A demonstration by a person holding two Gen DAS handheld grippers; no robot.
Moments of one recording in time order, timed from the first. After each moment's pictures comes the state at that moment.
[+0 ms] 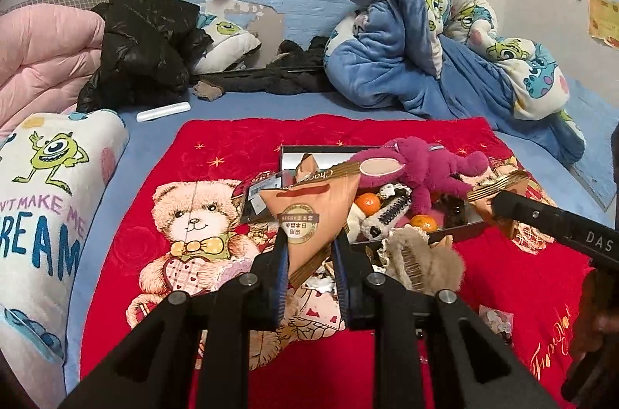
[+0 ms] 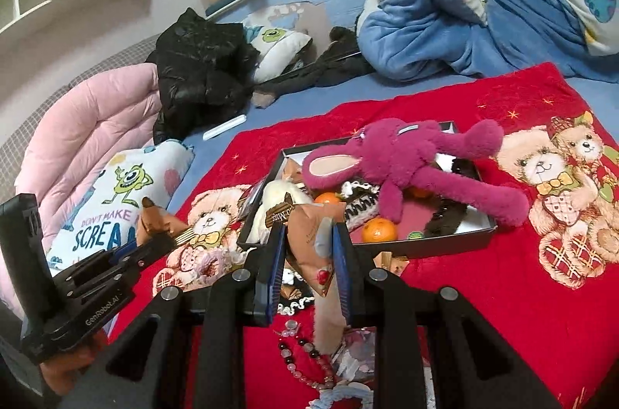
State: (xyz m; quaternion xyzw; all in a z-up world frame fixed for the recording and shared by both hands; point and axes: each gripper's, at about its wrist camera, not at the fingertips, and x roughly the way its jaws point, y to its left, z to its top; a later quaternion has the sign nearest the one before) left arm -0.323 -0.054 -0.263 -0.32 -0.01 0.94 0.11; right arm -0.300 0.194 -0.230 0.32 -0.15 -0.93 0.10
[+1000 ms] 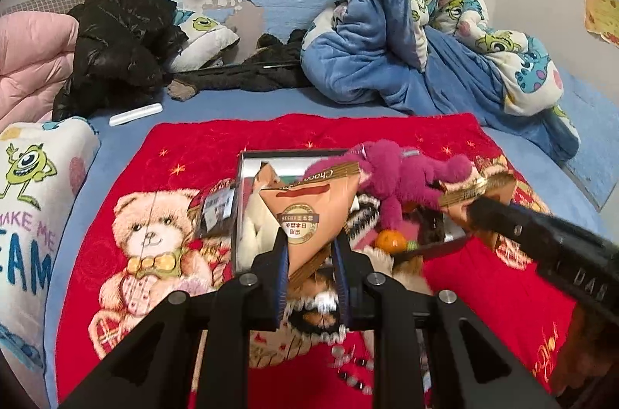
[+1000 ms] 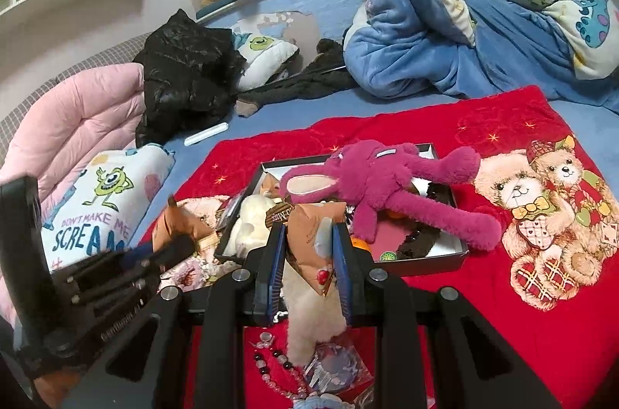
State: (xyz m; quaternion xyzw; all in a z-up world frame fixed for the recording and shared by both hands) left arm -0.357 0.002 -0.258 -0.33 -0.01 0.94 0.14; right arm -0.305 0.198 -0.218 0.31 -0.11 -0.94 0.06
